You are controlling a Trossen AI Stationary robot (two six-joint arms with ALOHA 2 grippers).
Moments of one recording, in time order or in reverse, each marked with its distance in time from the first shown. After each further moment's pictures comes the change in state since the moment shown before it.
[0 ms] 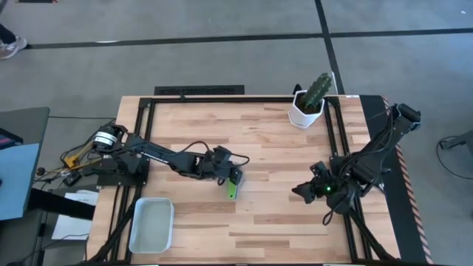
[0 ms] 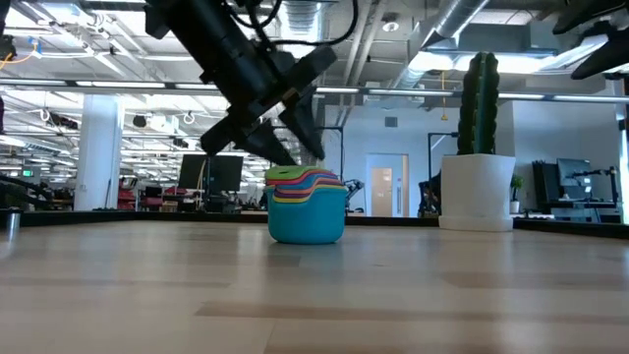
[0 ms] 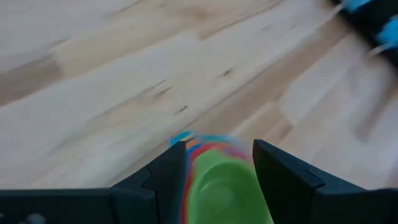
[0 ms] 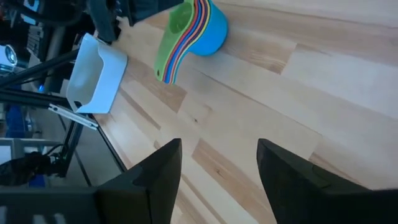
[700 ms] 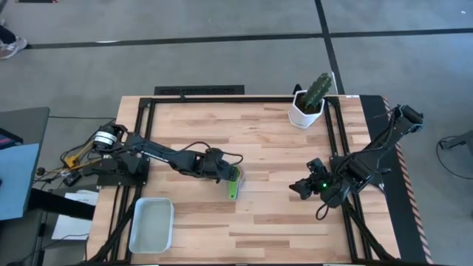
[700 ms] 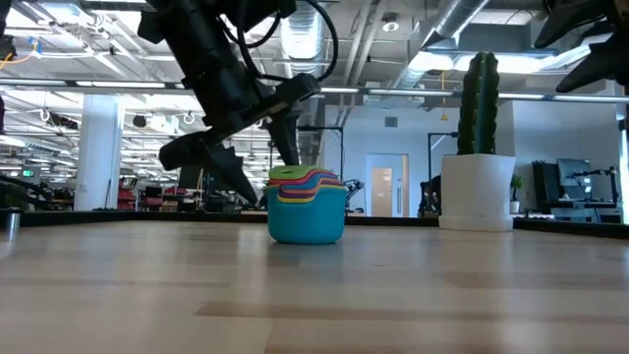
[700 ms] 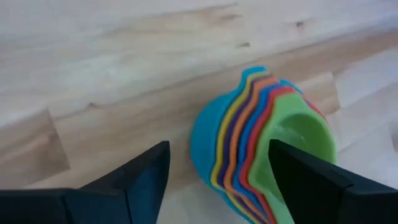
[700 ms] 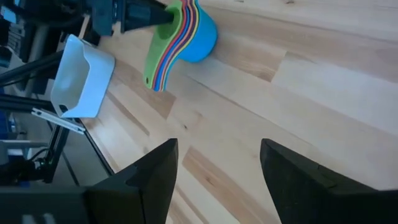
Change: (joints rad) left arm 0.015 -0.002 0.000 -0.223 0.159 -0.419; right arm -0.084 0.000 0.000 -0.001 -0.062 -0.067
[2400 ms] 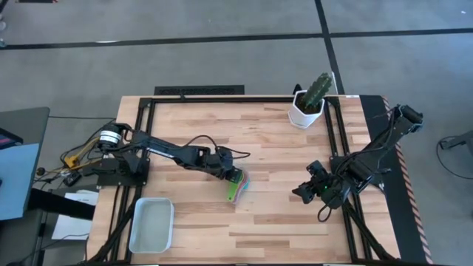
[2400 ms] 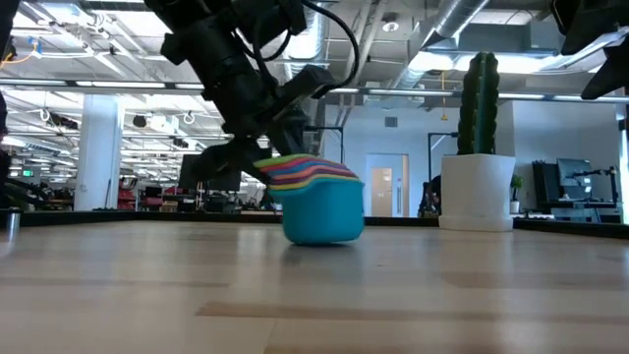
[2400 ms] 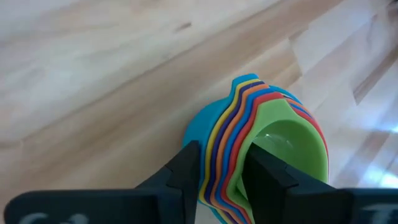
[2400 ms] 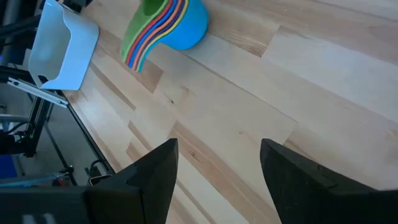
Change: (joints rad) left arm 0.078 0.048 0.002 0.110 0.229 0.214; right arm 0.014 0.000 0.001 -0.038 -0.099 -0.024
